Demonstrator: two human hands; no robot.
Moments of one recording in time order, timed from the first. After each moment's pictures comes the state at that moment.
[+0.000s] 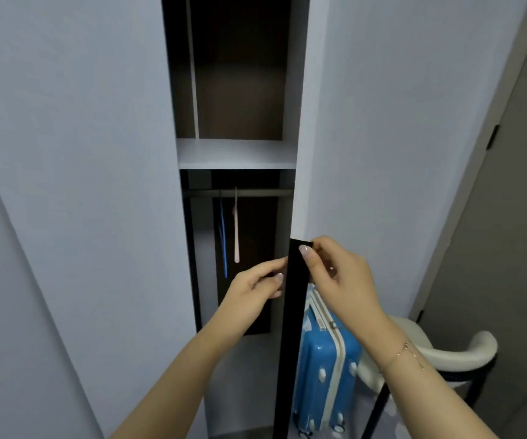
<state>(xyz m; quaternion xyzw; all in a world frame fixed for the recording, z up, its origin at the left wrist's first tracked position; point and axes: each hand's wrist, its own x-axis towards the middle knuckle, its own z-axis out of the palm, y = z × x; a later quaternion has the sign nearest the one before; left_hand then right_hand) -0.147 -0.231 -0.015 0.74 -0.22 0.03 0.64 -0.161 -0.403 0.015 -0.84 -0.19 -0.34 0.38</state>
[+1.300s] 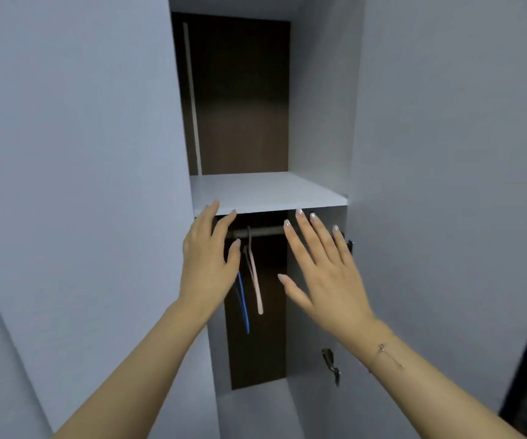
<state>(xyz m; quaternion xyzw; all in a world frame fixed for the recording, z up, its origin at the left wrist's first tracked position) 0.002 -0.128 0.059 0.86 -0.17 0.39 0.28 -0.047 -0.332 0.039 -0.89 -0.13 -0.44 -0.05</state>
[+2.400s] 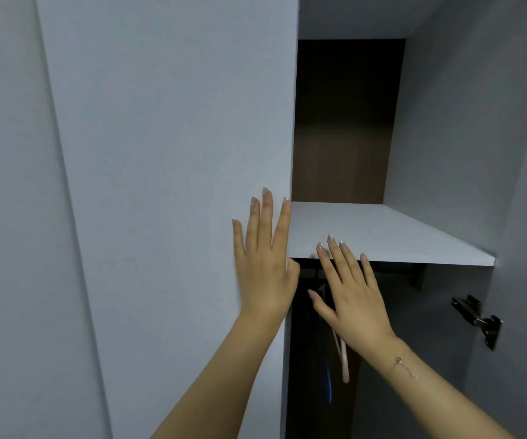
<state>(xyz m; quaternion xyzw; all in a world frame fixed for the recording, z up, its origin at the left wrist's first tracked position) 0.085 -0.068 0.095 0.83 -0.05 0.54 0.14 0.122 -0.224 0.044 -0.90 -0.19 -0.40 0.00</state>
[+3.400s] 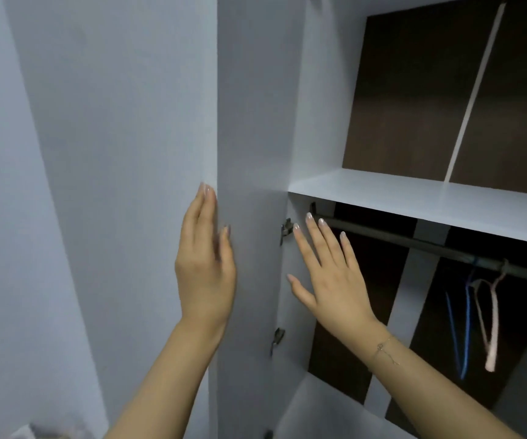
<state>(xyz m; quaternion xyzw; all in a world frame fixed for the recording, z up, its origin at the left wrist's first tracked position) -0.203 0.101 0.049 0.69 0.13 0.69 0.15 -0.059 -0.030 0.021 -0.78 -0.45 -0.42 0.08</state>
